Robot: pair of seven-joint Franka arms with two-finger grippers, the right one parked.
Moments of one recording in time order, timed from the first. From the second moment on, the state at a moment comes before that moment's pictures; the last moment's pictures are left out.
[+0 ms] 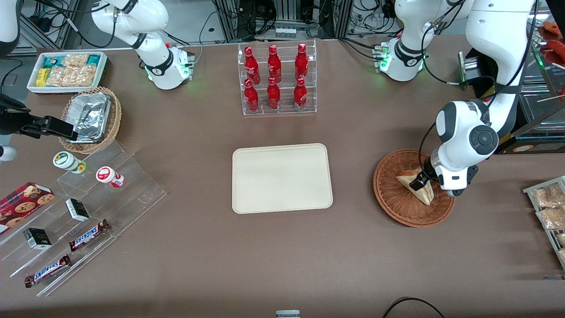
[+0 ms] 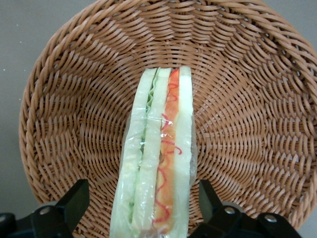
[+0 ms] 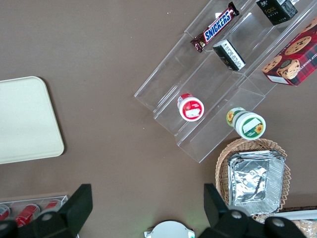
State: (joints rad) arm -0.05 0.28 -0.04 -2.19 -0.04 2.41 -0.88
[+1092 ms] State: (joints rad) arm -0.12 0.26 -0.04 -2.05 -0.04 2.19 -0.89
